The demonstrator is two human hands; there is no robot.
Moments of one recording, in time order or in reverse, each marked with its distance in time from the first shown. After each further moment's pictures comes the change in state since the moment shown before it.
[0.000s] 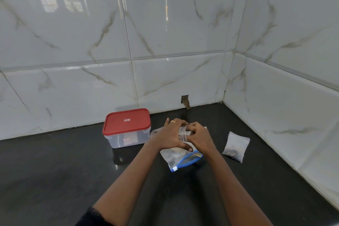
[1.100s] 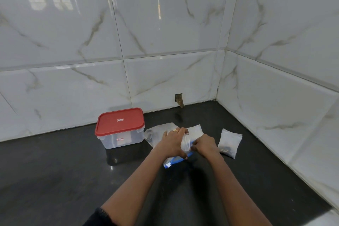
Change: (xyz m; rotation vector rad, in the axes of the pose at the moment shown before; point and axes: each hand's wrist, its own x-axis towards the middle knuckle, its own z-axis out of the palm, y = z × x) left_hand 0.009 0.010 0.044 0.167 -0.089 -0.090; right_hand 0.003 0.051 0.001 -0.193 -0.101 0.483
